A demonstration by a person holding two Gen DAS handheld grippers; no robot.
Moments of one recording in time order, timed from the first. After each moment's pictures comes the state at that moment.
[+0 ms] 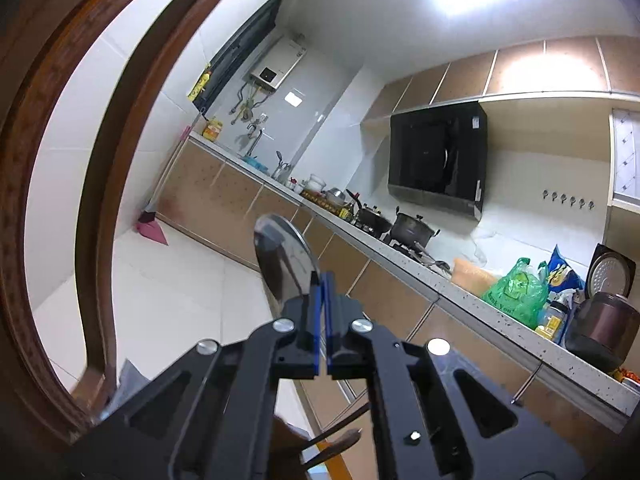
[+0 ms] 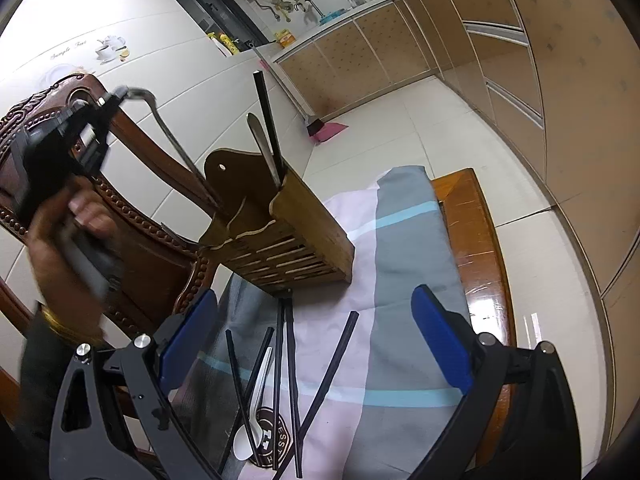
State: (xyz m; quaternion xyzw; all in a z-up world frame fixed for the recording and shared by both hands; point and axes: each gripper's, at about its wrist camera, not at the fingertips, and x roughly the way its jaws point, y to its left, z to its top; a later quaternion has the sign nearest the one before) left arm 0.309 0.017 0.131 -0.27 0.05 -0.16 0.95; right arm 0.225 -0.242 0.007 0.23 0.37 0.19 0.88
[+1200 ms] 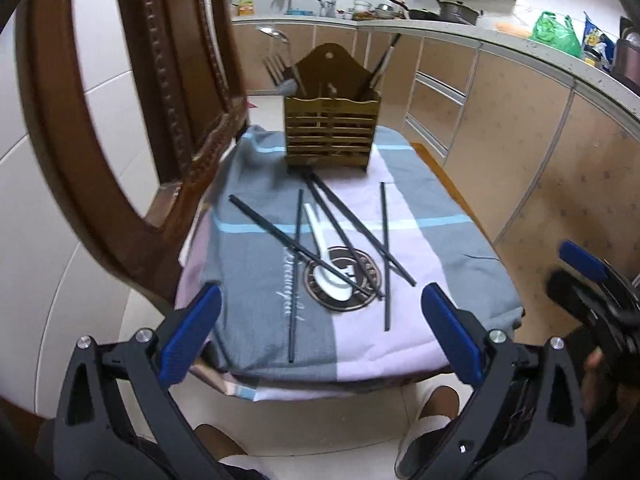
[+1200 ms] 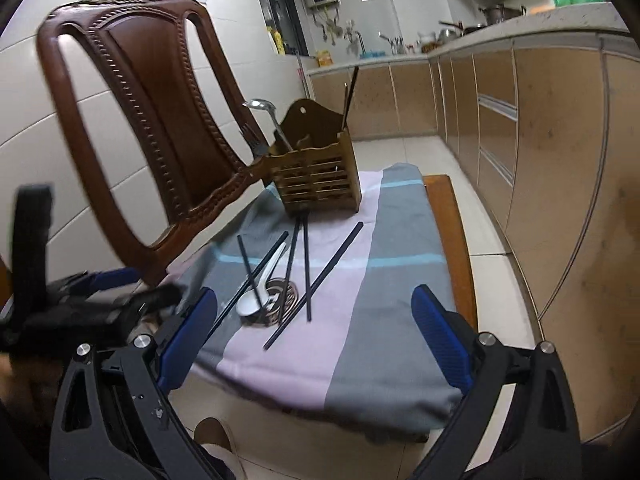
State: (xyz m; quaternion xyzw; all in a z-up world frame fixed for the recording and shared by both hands) left arm 0.022 -0.018 -0.010 -0.03 0.36 -0.04 0.93; right arm 0.000 -0.197 0.006 0.07 0.29 0.17 0.94
